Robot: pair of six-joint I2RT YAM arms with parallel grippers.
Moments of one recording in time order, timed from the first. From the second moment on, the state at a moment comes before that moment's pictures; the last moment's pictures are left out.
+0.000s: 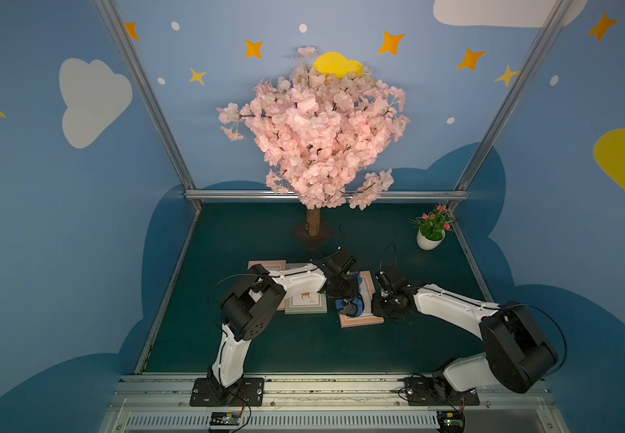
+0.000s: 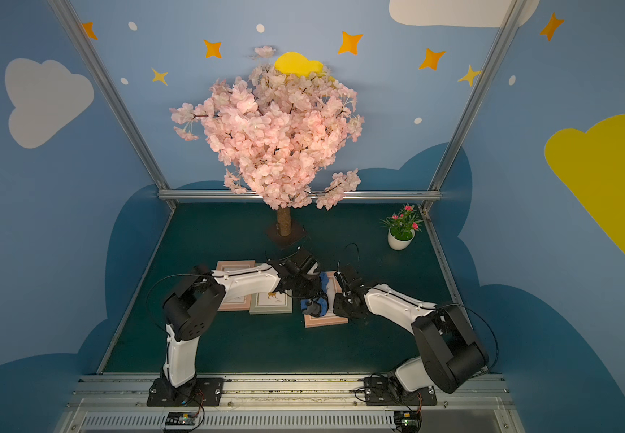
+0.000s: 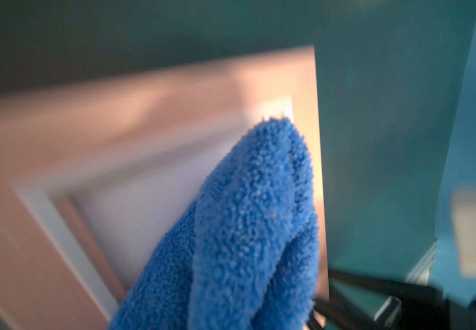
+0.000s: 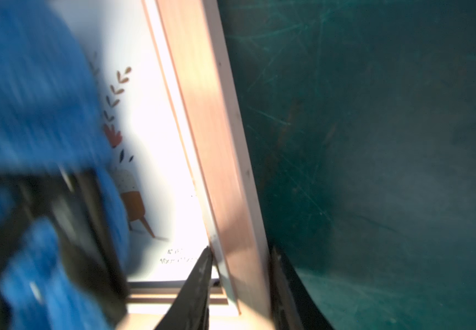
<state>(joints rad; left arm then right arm) -0.77 2.05 1.38 -0.36 0.26 -0.78 0.60 1.45 0.72 -0.54 -0.05 0.65</state>
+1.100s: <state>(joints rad) -0.76 2.09 1.47 -0.41 0.22 -0.76 0.60 1.45 0.72 -0.54 -0.05 0.66</state>
